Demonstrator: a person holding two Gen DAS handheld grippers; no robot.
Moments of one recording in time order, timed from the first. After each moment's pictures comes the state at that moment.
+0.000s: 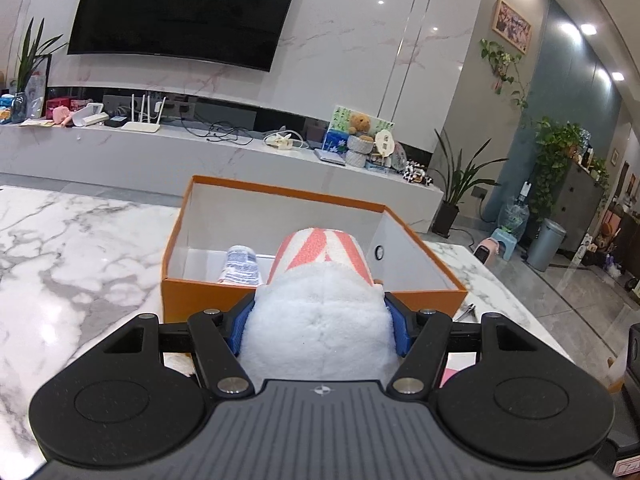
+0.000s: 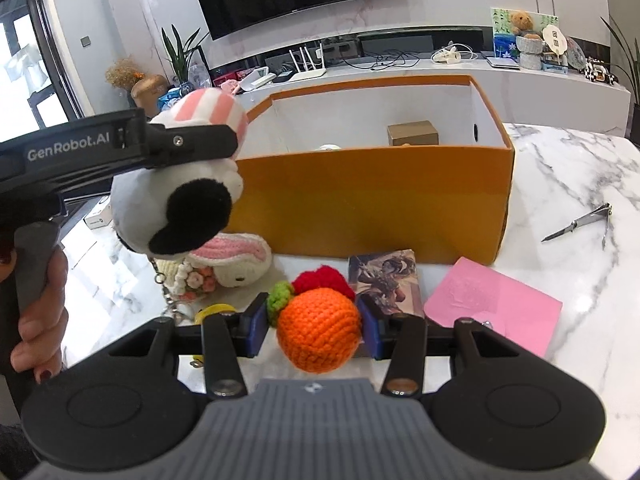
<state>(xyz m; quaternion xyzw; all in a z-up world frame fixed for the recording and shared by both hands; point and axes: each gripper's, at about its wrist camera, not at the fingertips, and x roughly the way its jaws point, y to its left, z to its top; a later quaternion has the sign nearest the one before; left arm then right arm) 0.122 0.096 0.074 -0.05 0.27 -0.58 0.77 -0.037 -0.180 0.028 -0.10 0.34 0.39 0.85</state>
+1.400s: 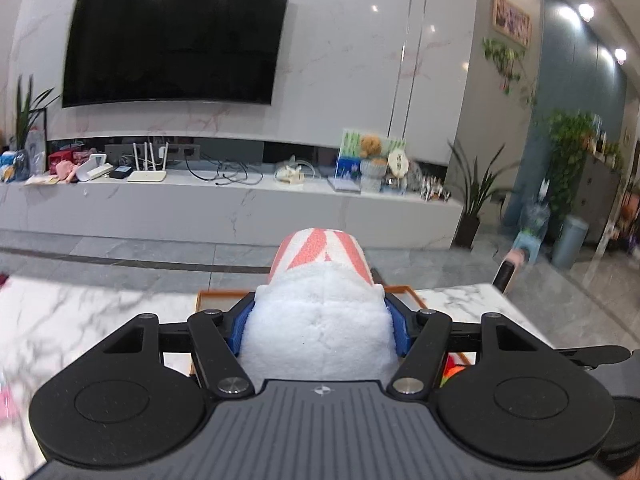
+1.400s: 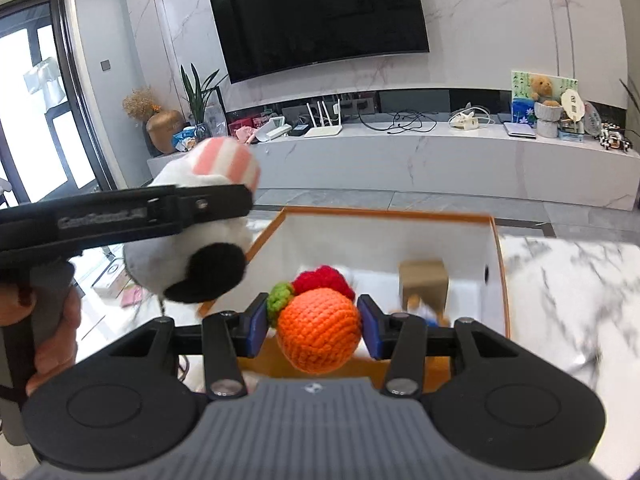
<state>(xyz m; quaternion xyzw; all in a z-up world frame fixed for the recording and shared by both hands) 0.170 0.022 0.171 0.01 0.23 -0.57 0.79 0.036 -0.110 0.141 -0.10 0.27 0.43 0.85</state>
